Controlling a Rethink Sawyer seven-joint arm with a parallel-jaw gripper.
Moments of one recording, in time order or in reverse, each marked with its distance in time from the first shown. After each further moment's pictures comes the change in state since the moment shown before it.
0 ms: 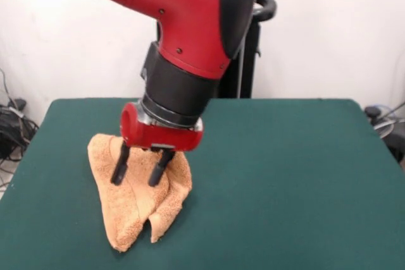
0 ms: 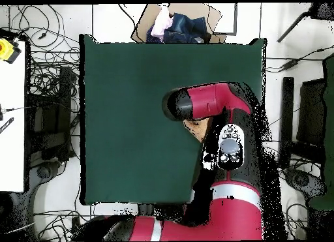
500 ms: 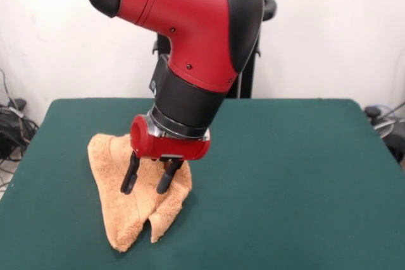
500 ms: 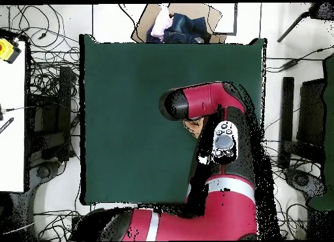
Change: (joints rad) arm 0.009 0.032 0.002 -0.010 0.000 0.000 0.000
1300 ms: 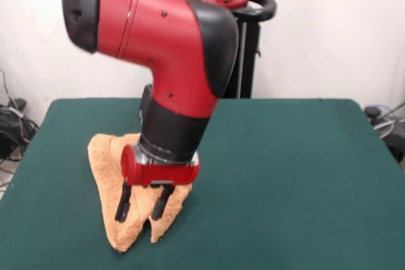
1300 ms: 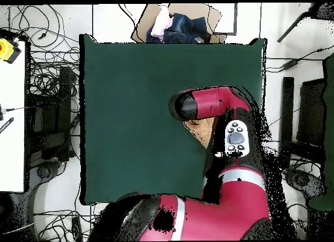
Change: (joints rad) arm -0.076 0.075 0.056 -0.013 -0.007 -0.129 0.000
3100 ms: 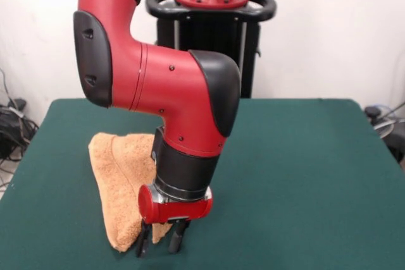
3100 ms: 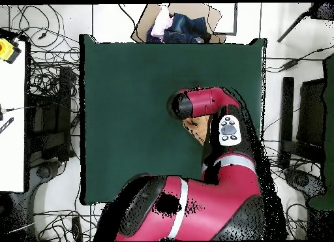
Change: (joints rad) arm -0.002 0.114 0.032 -0.067 0.000 -0.067 0.000
